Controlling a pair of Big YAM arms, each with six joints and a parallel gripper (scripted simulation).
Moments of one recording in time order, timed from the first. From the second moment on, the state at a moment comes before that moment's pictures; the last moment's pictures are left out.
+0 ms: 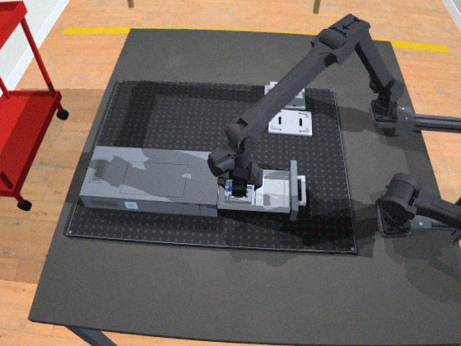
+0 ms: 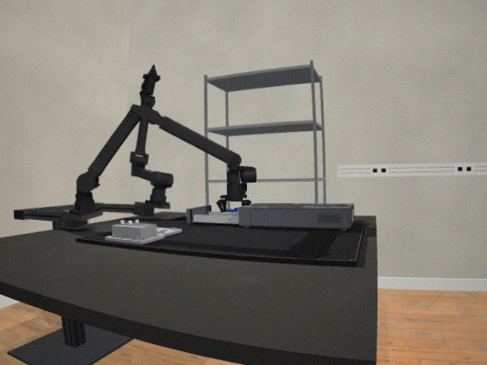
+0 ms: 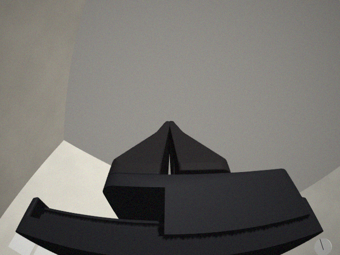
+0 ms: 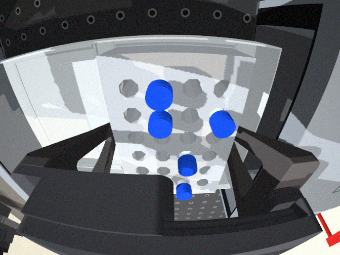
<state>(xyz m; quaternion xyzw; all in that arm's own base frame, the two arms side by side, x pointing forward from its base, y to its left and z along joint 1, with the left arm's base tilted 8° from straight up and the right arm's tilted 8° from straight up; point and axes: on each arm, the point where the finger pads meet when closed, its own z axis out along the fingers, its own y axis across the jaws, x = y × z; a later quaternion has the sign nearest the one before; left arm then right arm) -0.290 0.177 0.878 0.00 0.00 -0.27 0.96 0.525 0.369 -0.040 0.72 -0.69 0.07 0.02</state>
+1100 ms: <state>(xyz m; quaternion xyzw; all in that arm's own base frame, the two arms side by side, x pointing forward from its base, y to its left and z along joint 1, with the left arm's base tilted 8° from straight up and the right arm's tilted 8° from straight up) -0.290 0.177 0.878 0.00 0.00 -0.27 0.96 0.525 0.369 -0.039 0.72 -0.69 0.07 0.02</state>
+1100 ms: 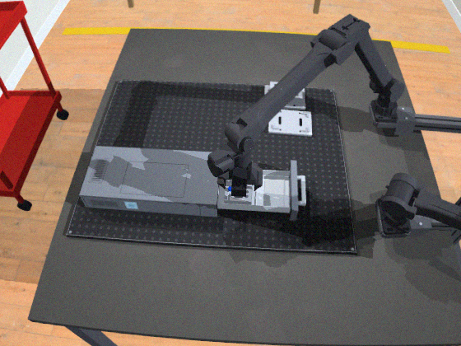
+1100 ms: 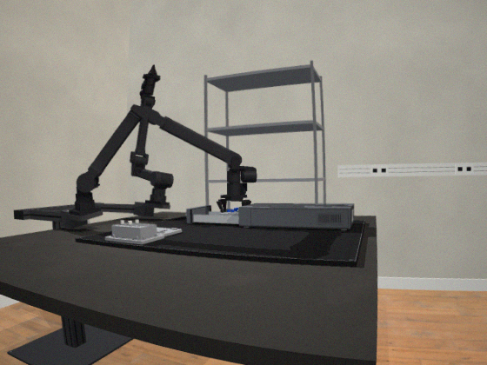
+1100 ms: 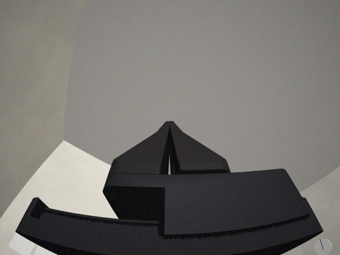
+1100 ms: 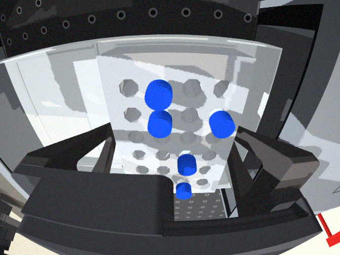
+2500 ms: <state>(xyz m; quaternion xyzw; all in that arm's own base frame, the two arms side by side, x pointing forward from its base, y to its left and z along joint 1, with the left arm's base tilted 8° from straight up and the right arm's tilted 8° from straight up) -0.290 0.177 0.878 0.00 0.00 -0.27 0.96 0.529 0.370 -0.040 0.72 -0.69 0.07 0.02</state>
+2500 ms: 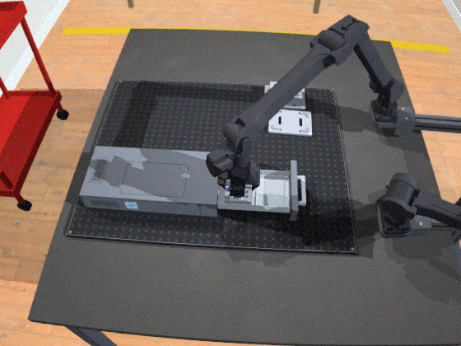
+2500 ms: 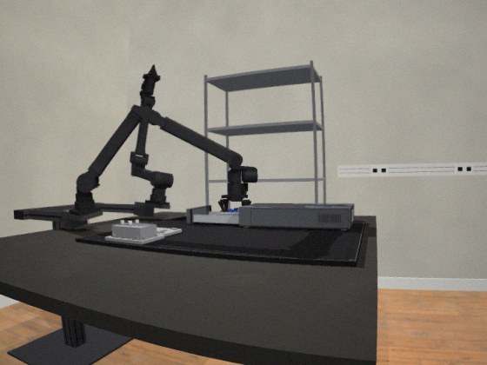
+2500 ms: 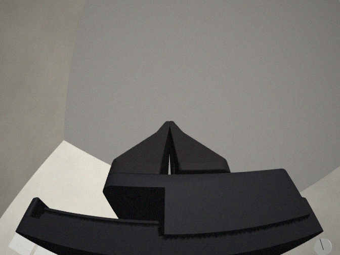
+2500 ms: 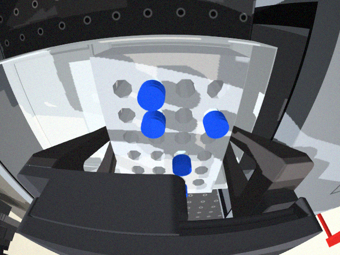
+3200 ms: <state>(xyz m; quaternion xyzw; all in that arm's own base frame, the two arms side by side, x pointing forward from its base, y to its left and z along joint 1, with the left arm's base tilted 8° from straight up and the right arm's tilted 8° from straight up) -0.290 0.177 0.878 0.00 0.00 -0.27 0.96 0.529 0.370 -0.040 0.72 -0.69 0.07 0.02</state>
